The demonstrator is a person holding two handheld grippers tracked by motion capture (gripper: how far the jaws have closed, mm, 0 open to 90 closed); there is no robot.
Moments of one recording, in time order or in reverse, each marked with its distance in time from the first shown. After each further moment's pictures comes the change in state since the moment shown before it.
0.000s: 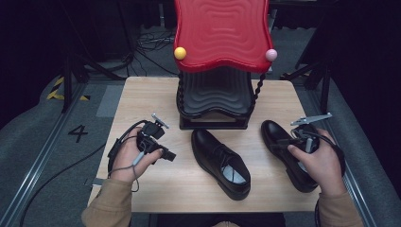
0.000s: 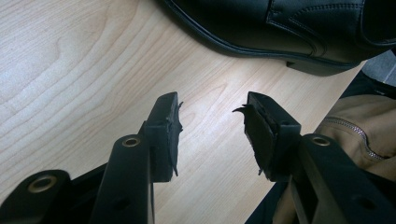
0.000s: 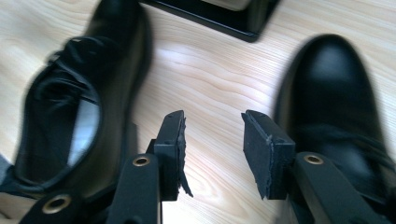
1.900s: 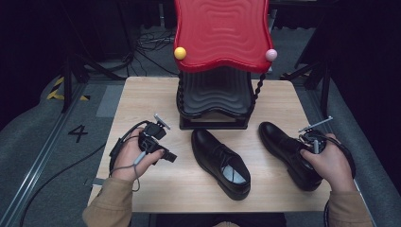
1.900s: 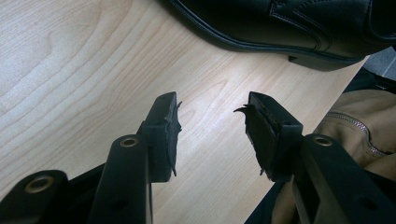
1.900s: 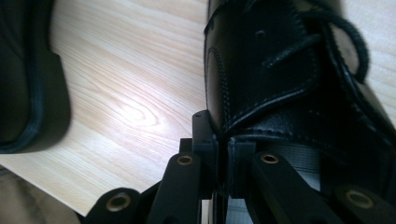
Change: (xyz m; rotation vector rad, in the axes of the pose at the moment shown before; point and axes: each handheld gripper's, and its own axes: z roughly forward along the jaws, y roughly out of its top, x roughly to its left) left arm 0.002 0.001 0.006 0.028 -0.008 0.000; right arm -0.046 -0.025 0.016 0.282 -0.046 0.104
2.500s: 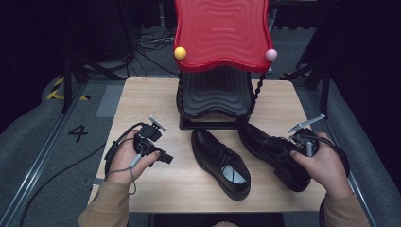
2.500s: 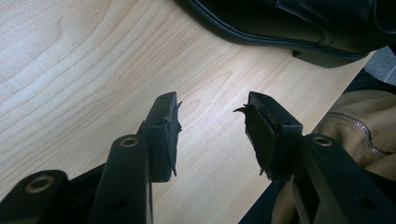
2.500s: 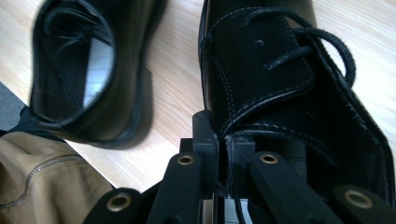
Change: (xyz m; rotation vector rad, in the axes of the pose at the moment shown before) left arm 0.002 -0.012 -0.006 -0.014 0.009 -0.025; right arm 0.062 0.013 -0.019 -0.083 0.086 -0.183
